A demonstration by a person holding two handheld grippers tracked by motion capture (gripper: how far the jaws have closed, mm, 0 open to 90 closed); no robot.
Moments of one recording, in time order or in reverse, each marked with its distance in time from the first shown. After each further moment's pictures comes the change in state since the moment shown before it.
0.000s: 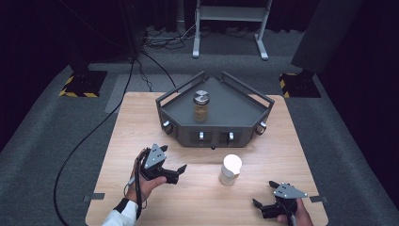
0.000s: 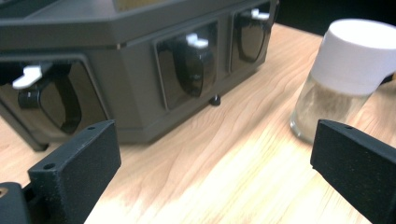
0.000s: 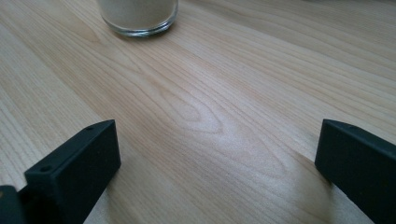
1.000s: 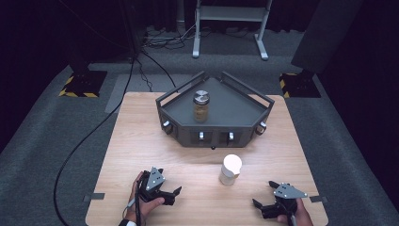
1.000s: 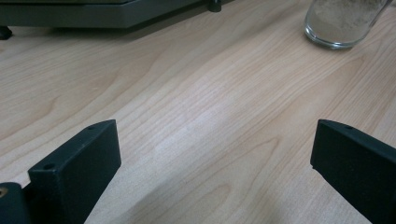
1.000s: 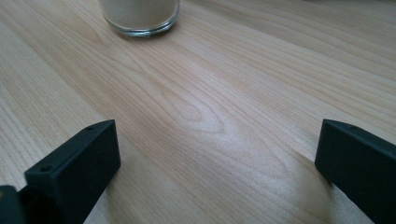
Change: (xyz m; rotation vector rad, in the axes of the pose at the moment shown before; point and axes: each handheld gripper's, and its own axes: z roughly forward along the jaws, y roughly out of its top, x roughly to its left) left arm -0.019 -0.060 0.003 0.132 0.029 -0.047; right arm -0.001 0.000 0.000 0.000 0.004 -0.003
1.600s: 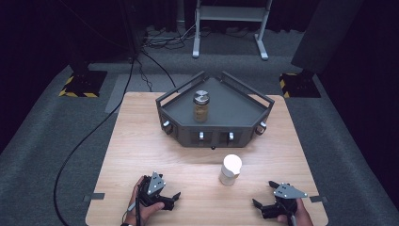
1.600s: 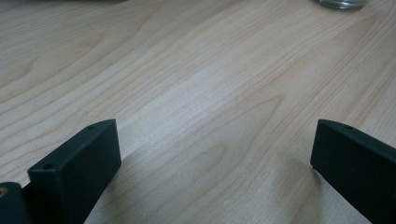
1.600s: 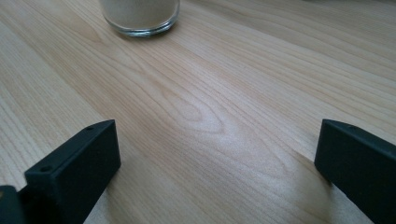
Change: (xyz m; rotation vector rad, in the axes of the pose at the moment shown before) left arm -0.004 -0.009 0.004 0.064 0.000 0.032; right arm 0.000 0.000 0.000 0.000 0.000 0.000
